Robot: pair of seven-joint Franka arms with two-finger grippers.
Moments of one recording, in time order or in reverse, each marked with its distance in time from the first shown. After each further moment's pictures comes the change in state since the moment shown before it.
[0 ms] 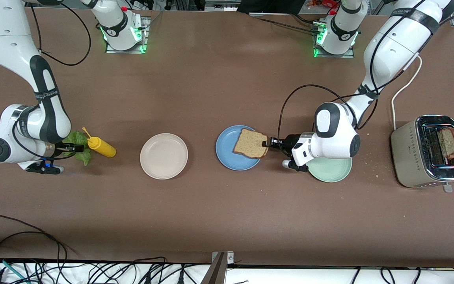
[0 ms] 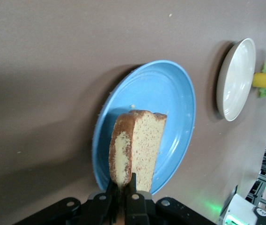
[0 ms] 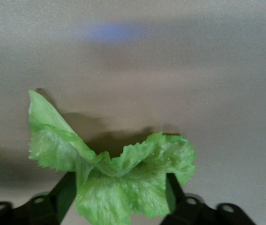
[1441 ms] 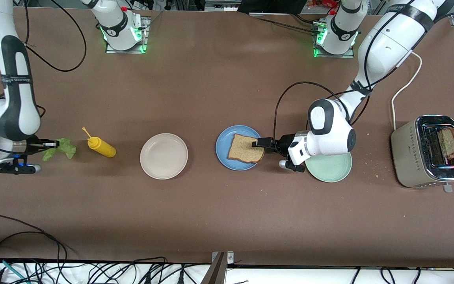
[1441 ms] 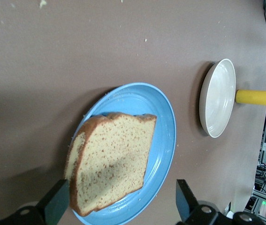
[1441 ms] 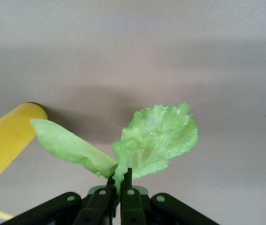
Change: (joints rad) left arm -0.037 -0.014 -0.001 -0.001 -0.095 0.095 0.050; right arm 0.000 -0.097 -0.032 0.160 0.060 -0.266 -0.134
